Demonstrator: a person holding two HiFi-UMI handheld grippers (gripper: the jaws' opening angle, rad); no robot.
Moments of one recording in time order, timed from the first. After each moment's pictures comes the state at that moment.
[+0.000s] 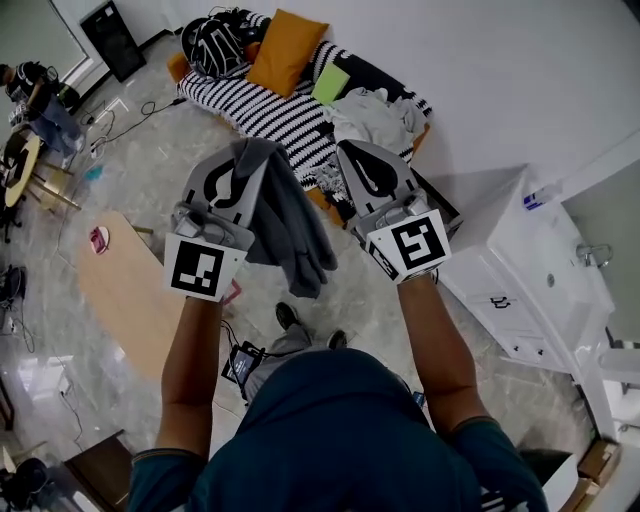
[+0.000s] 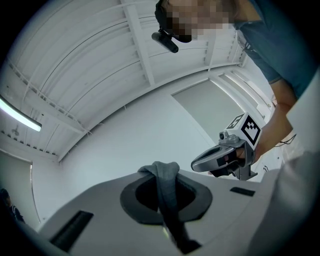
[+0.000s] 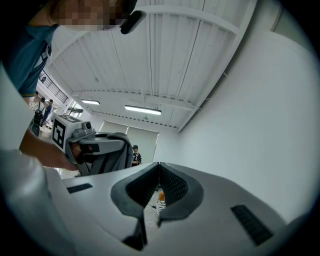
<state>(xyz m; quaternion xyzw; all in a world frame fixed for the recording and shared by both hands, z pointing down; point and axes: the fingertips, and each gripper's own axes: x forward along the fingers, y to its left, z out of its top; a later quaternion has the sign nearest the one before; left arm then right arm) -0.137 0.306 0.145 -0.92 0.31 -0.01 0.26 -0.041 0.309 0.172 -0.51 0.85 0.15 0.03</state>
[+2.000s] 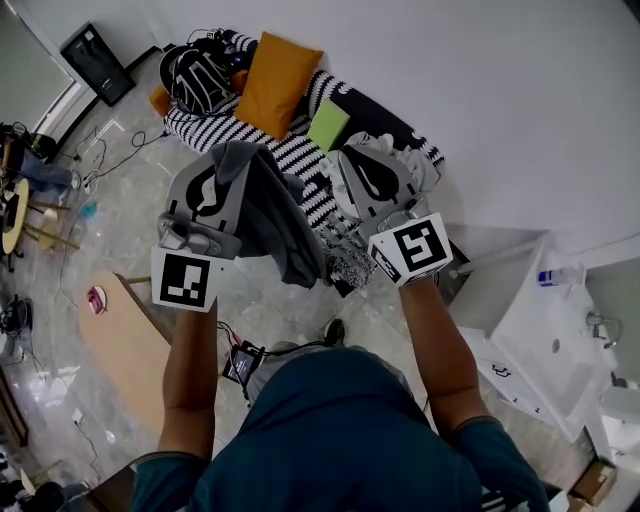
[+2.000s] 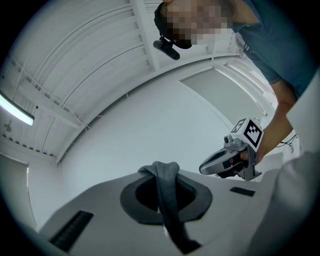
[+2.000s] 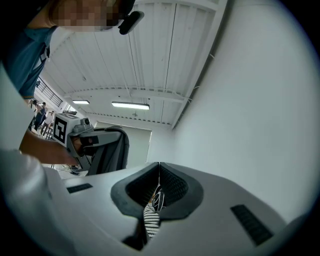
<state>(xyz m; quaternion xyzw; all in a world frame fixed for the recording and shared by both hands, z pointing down) -0.017 -0.001 0.143 -0.90 0.32 -0.02 0.28 0.103 0.002 0.194 -0.52 0.85 0.12 0.05</state>
